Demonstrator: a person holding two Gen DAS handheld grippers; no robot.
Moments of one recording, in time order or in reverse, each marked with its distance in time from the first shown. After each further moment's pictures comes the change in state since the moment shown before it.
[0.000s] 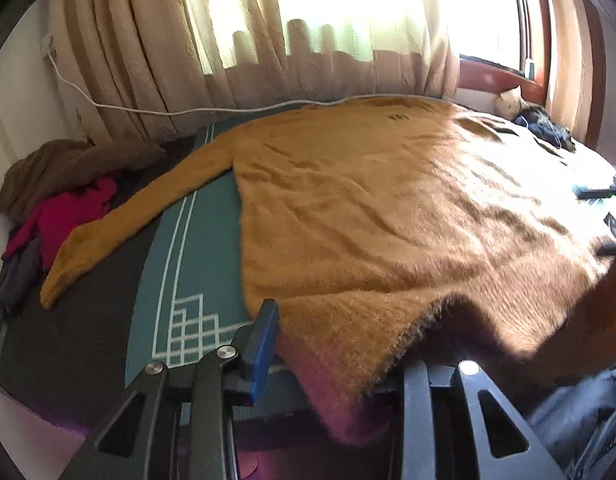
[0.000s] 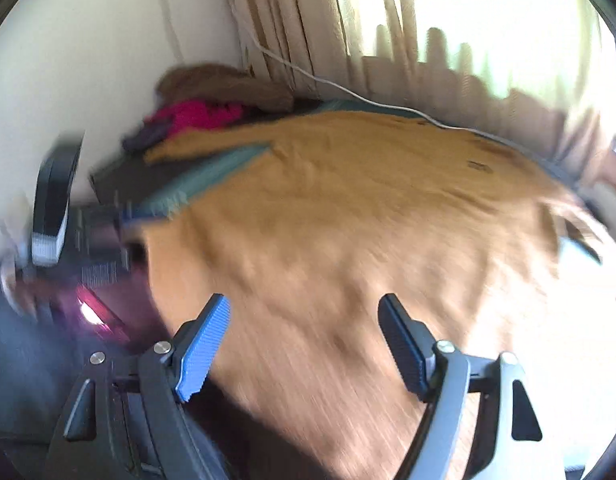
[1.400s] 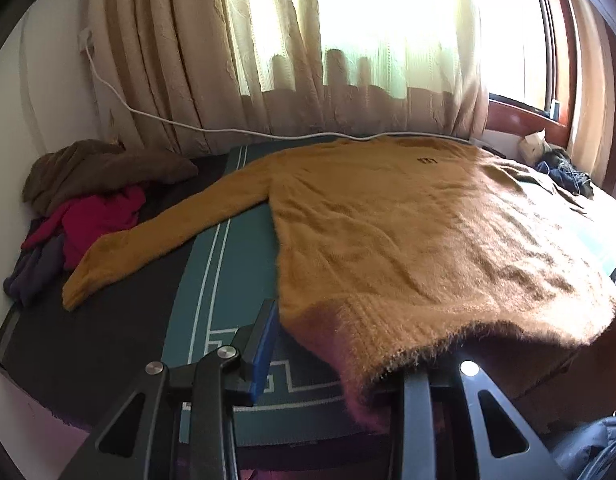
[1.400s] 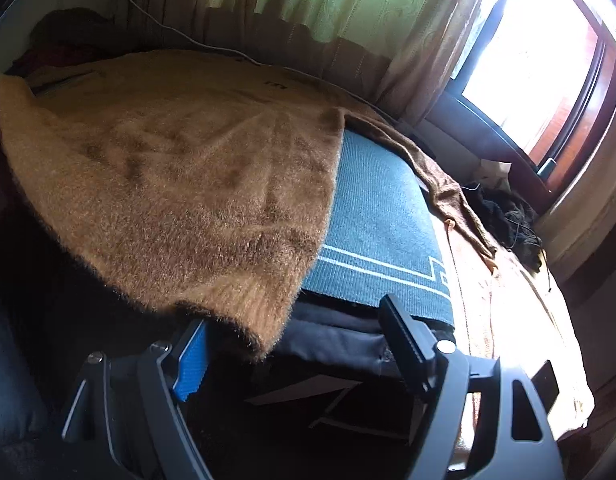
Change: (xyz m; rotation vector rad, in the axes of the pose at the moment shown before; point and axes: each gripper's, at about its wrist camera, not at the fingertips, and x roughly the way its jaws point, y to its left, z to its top) left arm -0.019 0.017 0.025 -0.092 -0.082 0.058; right arm -0.088 -0.072 -0.238 0.096 0.115 -0.590
